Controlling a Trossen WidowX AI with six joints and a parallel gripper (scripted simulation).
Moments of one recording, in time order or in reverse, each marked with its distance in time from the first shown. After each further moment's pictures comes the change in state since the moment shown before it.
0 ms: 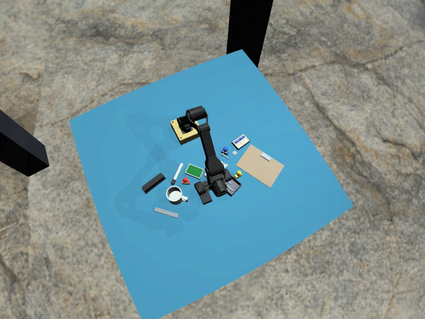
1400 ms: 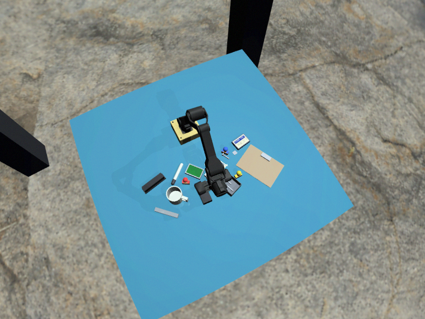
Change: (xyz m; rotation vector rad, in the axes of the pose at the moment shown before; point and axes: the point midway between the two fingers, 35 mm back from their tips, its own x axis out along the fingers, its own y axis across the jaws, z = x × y) arm -0.001 0.000 0.000 0.000 -0.002 0.001
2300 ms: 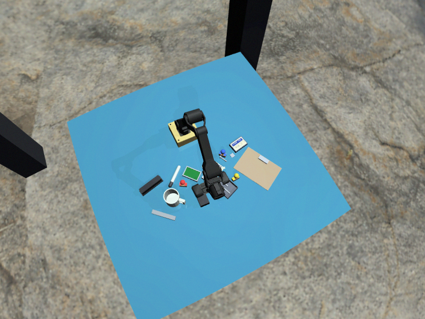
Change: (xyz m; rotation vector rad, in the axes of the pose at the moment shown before) arm -0.002 0.001 0.001 0.000 -0.002 0.003
